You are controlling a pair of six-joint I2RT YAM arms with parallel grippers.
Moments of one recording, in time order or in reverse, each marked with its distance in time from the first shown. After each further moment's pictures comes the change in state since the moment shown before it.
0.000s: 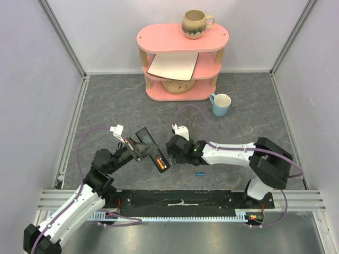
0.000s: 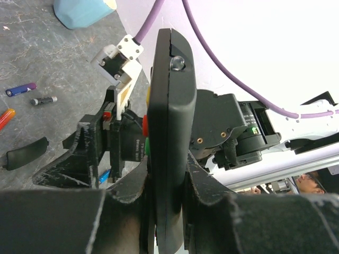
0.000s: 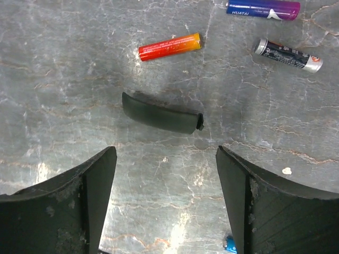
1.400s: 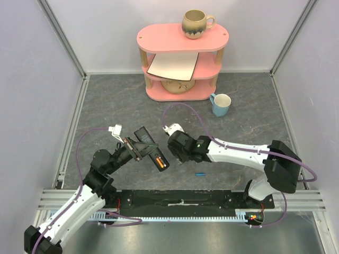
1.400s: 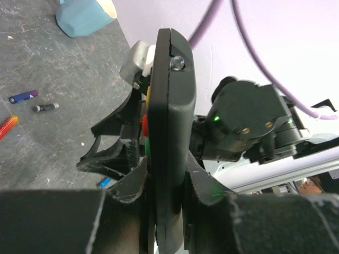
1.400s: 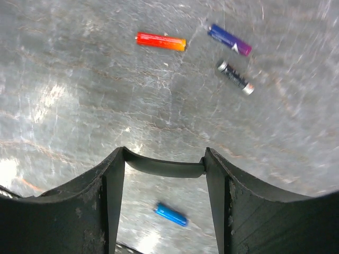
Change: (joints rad) left arm 0.009 -0.018 0.000 -0.002 -0.014 0.000; right arm 0.019 -0.057 0.089 -0.208 0.044 -0.300
